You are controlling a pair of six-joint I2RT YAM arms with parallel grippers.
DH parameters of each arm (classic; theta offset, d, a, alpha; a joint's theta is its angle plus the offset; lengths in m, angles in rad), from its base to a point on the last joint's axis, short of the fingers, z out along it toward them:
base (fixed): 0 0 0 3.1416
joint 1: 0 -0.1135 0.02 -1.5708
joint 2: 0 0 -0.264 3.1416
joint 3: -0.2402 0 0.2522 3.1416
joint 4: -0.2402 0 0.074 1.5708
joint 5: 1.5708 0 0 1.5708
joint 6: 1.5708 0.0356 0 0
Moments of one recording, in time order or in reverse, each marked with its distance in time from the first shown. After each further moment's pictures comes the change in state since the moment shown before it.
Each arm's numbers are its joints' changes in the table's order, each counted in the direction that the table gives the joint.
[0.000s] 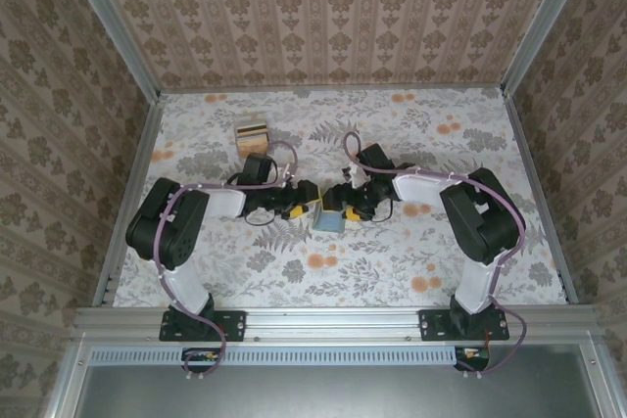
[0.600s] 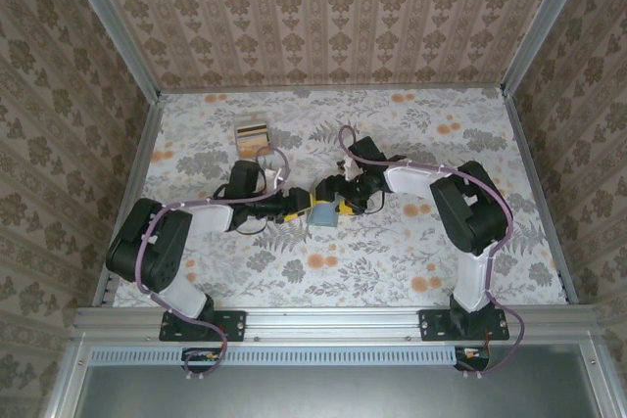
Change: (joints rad) left arm -0.011 0.153 0.138 0.053 0.059 0.076; right arm -0.005 -0.088 -0.114 -0.013 -0.003 0.105
